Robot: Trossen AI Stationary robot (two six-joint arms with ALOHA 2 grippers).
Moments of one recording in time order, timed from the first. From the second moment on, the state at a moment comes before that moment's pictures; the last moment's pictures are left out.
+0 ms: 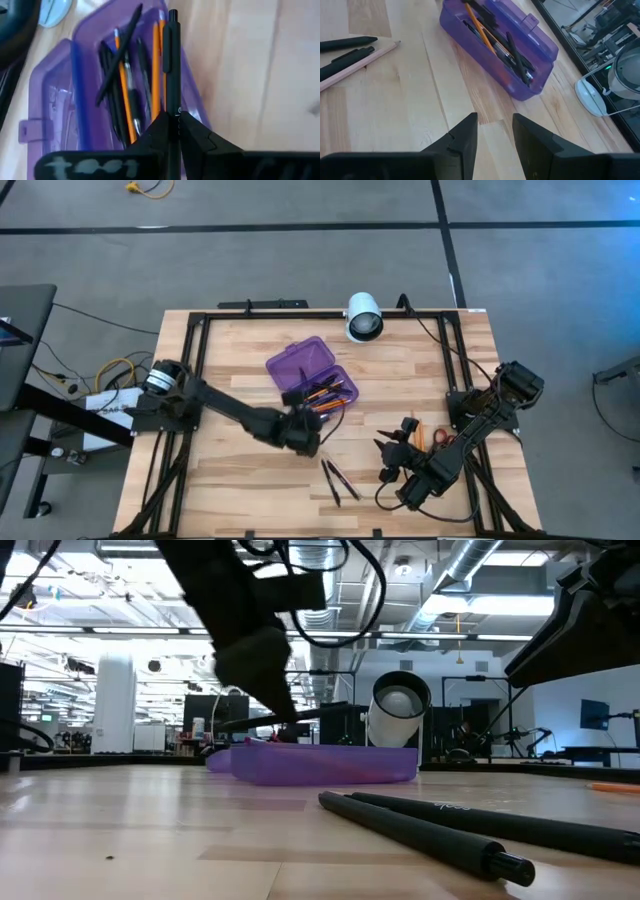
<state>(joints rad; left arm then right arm) -0.32 1.87 1.24 -0.53 -0.63 -0.32 0.82 1.72 0.98 -0.78 1.00 0.91</state>
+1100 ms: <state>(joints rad) -0.09 1.87 1.24 -0.45 -0.46 -0.18 0.80 1.72 0.98 -0.83 0.91 0.99</state>
